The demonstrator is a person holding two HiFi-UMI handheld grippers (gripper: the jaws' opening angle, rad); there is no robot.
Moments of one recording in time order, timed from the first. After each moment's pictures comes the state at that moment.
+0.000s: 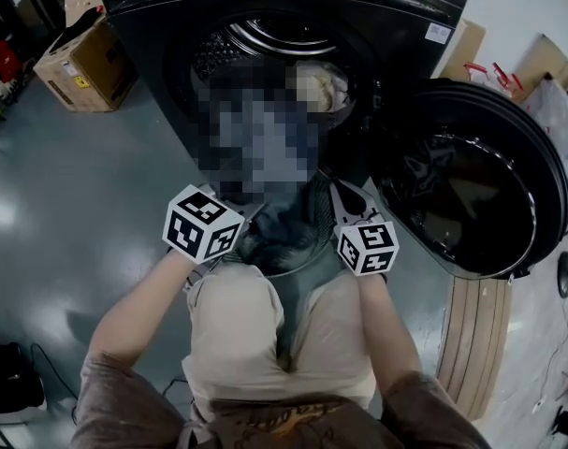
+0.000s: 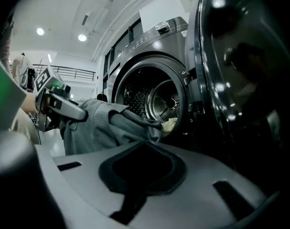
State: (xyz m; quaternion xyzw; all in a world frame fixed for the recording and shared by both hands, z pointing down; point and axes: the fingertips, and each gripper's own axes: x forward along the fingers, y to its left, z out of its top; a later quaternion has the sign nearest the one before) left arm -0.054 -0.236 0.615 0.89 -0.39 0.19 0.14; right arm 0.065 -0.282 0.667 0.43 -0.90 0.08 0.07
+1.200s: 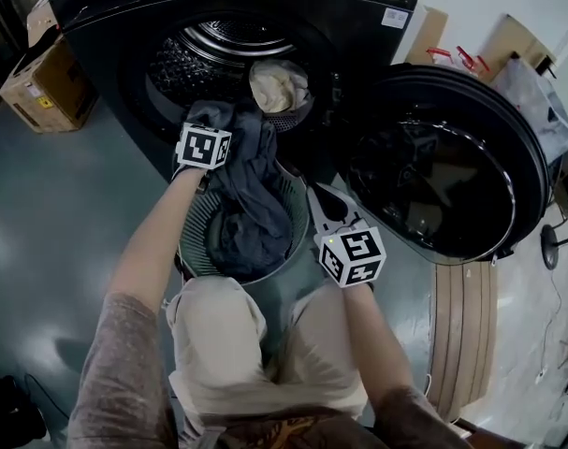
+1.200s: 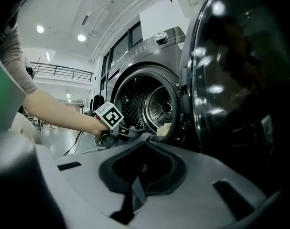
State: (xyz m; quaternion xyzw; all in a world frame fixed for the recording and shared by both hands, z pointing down) left arm -0.110 -0.440 0.696 0.79 -0.54 0.26 0.12; right arm 0.085 -0.265 0.645 0.45 -0.89 0.07 0.07
